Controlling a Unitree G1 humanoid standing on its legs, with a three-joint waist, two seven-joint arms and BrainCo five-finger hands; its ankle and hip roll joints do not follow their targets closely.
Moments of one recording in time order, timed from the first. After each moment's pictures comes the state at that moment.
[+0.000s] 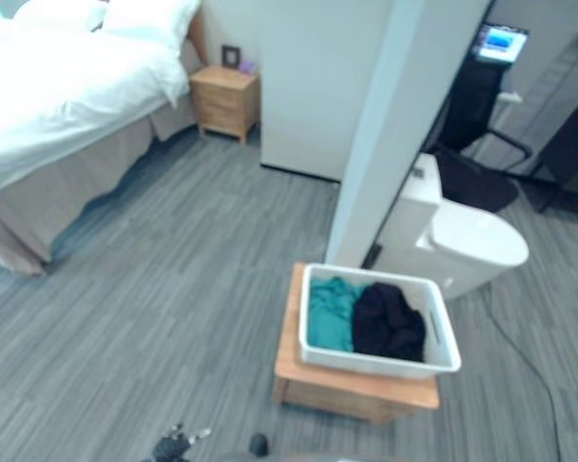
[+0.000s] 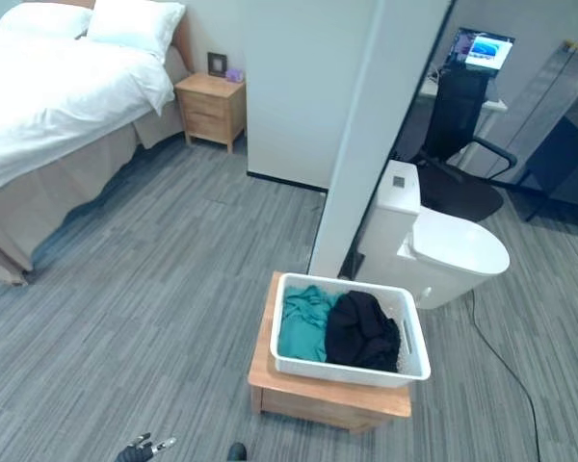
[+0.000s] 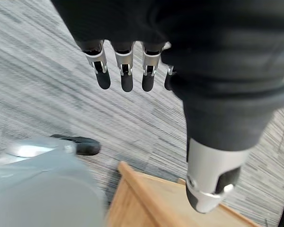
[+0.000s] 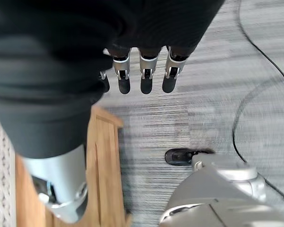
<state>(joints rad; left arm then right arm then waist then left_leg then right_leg) 0.10 0.27 -0.12 1.16 -0.42 -0.15 -0.02 0.08 -0.24 0.01 1.39 0.44 -0.07 0.03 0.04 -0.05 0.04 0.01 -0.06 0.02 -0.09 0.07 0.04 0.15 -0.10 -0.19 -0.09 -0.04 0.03</state>
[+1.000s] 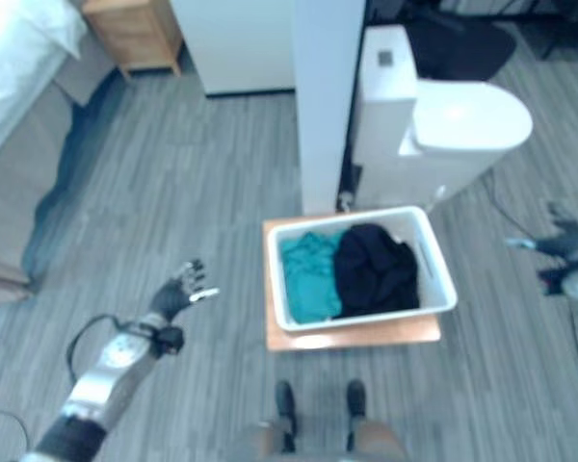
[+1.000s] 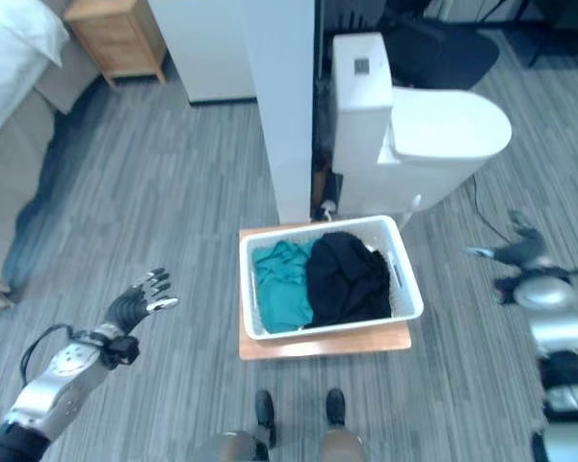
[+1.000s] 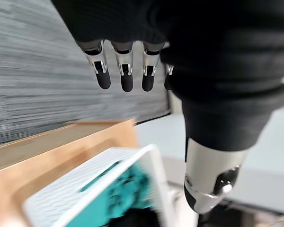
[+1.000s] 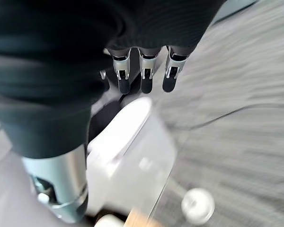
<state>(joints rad) -0.16 0.69 -0.33 0.18 -0.67 0.06 0.02 -0.55 -0.92 0.14 0.58 0.15 0.14 -0.08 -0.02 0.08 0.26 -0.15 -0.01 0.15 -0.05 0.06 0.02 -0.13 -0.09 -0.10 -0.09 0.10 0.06</state>
